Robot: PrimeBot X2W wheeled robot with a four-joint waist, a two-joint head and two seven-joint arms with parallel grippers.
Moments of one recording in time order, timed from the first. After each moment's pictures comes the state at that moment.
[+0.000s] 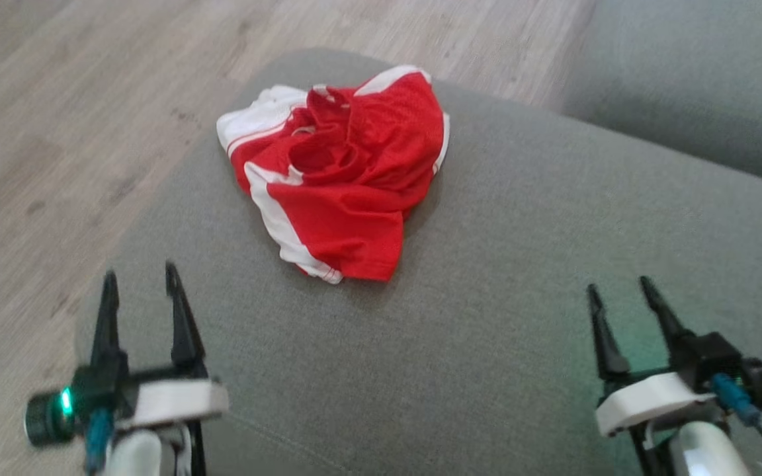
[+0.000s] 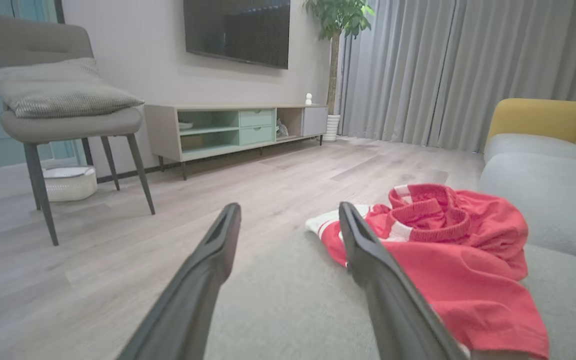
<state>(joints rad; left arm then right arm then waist) -0.03 0.05 -0.06 0.18 -0.15 0.14 -0.25 -0.05 -0.04 0.03 0.37 -0.01 0.13 -0.25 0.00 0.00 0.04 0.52</state>
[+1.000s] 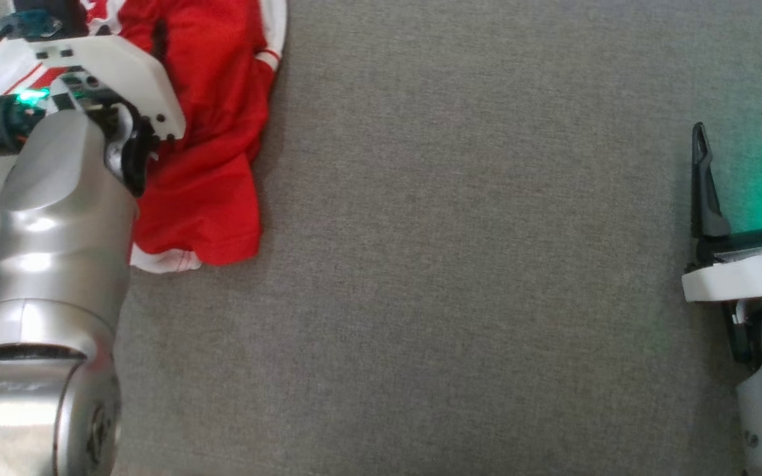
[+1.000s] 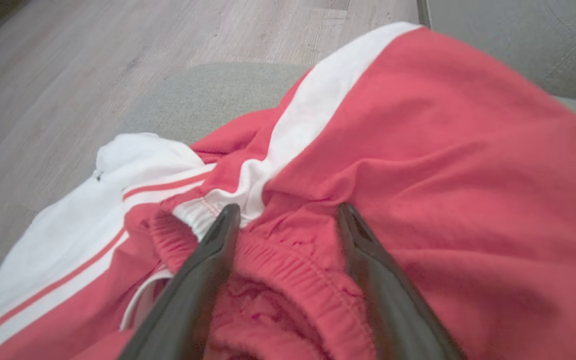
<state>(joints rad) -1.14 0.11 -0.05 1.19 -0.20 -0.07 0.18 -0.28 -0.19 -0.09 0.19 -0.11 0.13 -0.26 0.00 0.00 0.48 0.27</state>
